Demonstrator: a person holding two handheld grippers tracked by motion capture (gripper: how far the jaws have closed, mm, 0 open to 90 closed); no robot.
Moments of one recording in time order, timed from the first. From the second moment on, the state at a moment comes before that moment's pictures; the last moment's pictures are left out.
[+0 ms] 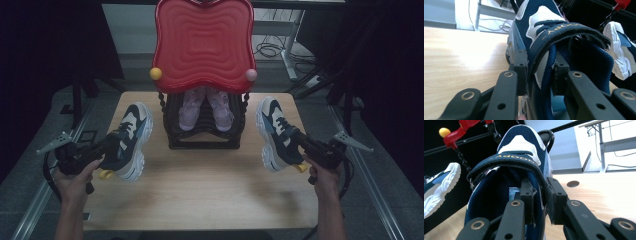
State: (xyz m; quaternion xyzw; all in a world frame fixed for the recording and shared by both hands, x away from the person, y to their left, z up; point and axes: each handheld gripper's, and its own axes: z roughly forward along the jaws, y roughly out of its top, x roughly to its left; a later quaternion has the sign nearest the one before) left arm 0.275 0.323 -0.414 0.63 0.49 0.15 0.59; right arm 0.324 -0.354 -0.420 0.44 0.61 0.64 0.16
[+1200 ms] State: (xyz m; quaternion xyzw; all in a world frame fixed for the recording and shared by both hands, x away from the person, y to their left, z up) left arm 0.317 0.324 -0.366 0.59 0.48 0.18 0.63; right arm 0.359 -0.347 -0.372 0.44 0.57 0.66 0.20
